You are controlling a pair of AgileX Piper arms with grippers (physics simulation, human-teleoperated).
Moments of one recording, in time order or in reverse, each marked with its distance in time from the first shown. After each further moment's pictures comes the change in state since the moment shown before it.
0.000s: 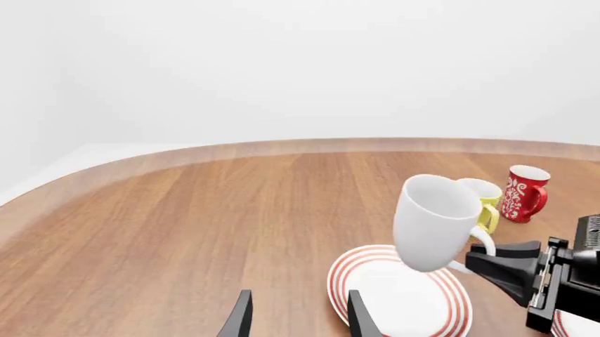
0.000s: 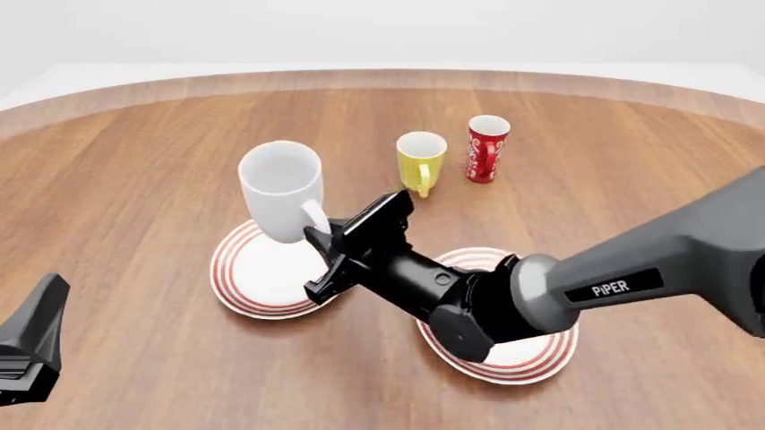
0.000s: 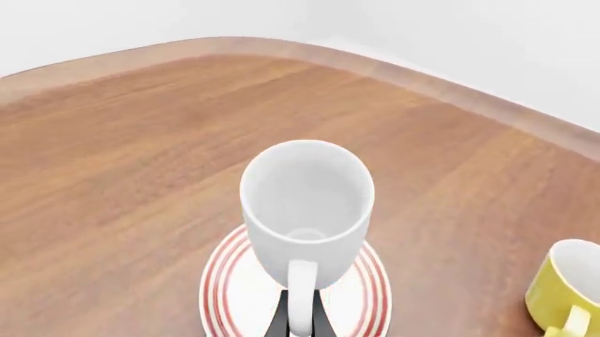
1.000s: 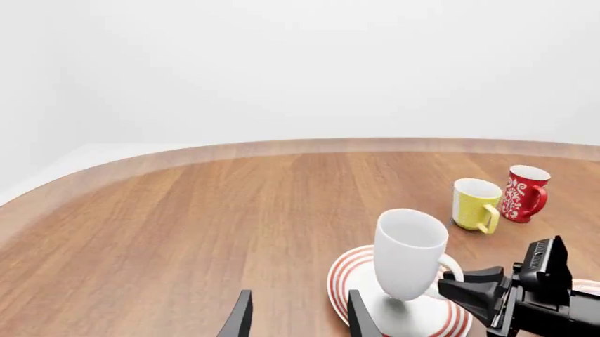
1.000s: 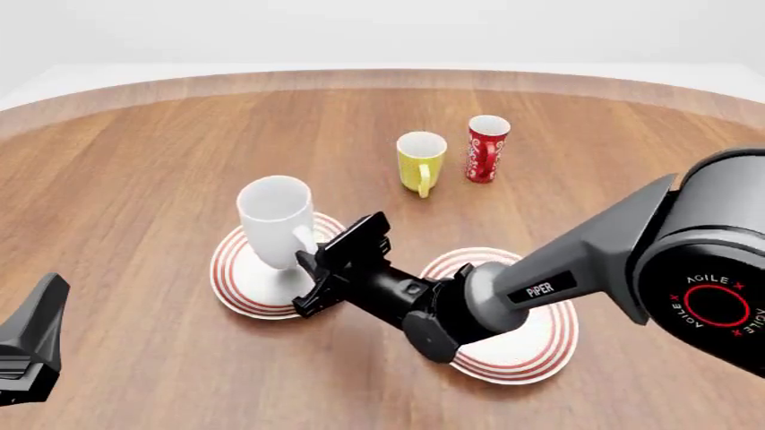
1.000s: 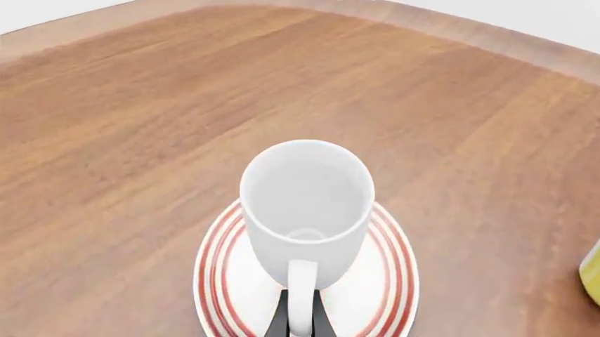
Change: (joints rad) left arm 0.000 0.000 0.000 0.000 0.000; right arm 0.008 0.160 -0.109 0.059 0.057
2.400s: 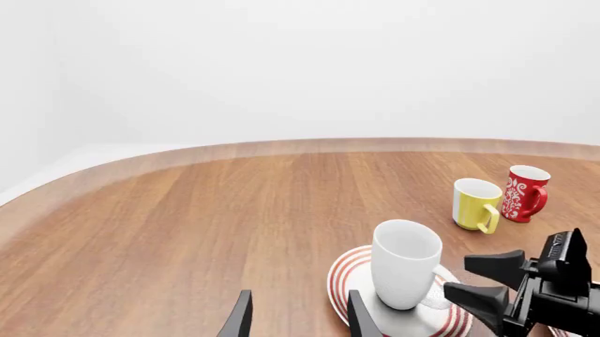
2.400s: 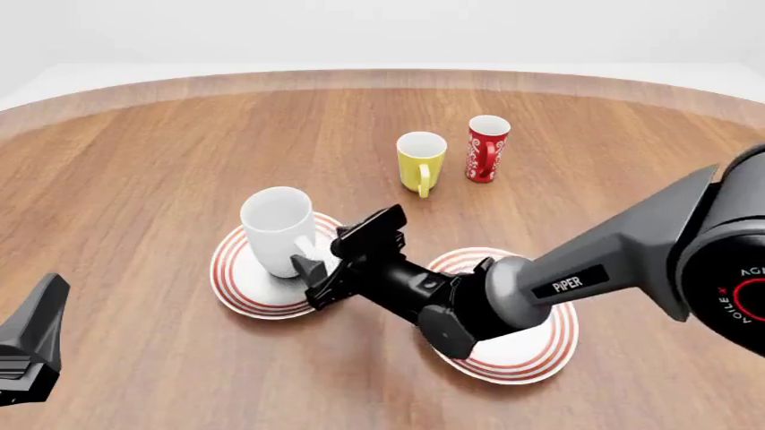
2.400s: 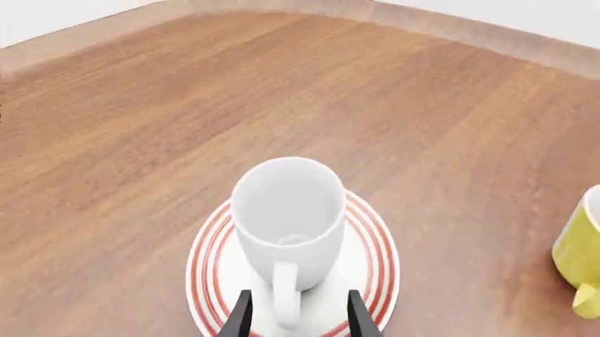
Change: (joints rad) left arm 0.000 0.000 0.000 0.000 0.000; right arm -0.026 -0.059 0.052 0.008 0.034
